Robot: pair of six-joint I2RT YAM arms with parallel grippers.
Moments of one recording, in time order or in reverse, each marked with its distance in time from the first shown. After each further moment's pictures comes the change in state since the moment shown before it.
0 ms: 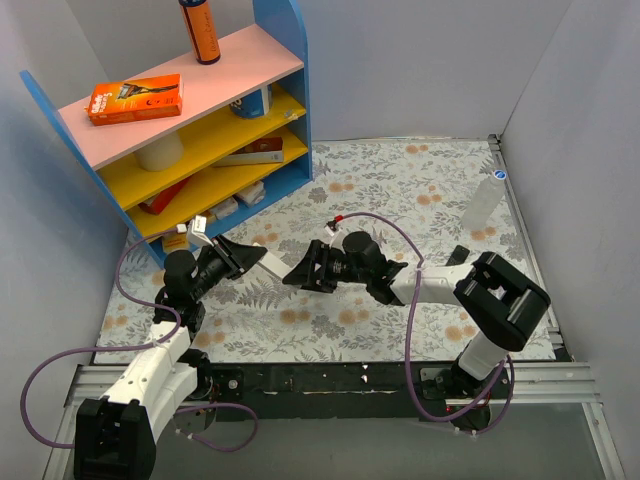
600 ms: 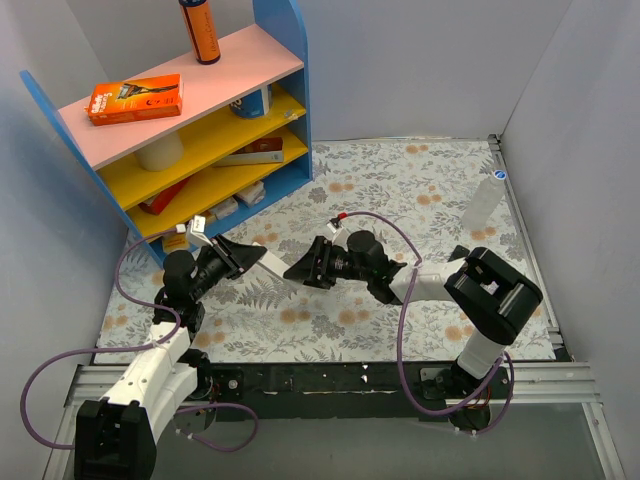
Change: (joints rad) left arm 0.001 -0.007 0.000 0.000 0.003 -0.012; right arm -0.033 0.062 -0.019 0.181 -0.038 0.080
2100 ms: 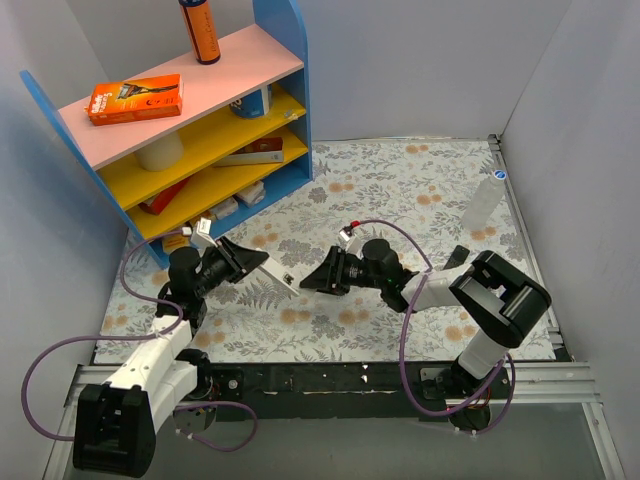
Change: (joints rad) left arm -0.002 0.075 0.008 -0.050 0.003 -0.006; right arm -0.049 -0.039 -0.140 0.091 -0.054 -0.053
